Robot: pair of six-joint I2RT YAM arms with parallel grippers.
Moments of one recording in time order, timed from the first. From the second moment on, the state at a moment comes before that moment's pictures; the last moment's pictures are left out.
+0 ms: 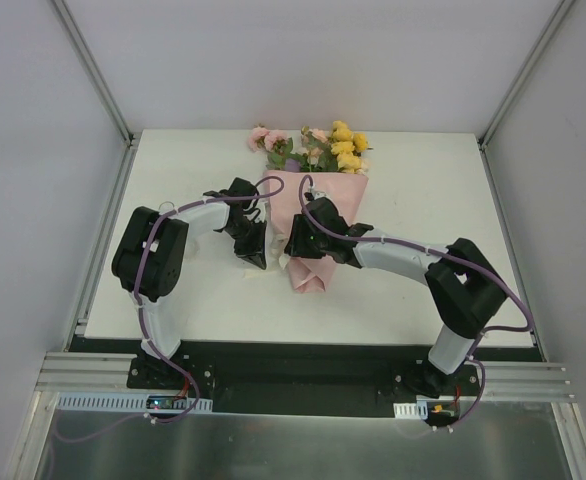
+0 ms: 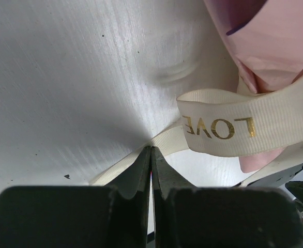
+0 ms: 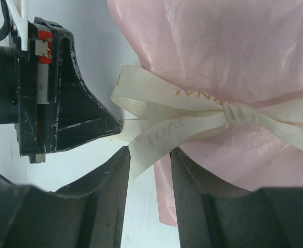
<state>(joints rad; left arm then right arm) -0.39 1.90 1.19 -0.64 0.44 -0.32 0.81 1.73 1.09 -0.14 0.02 0.73</state>
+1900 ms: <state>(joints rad) -0.41 1.85 1.20 -0.66 0.38 -0.32 0.73 1.59 1.14 -0.33 -0.04 0.52</state>
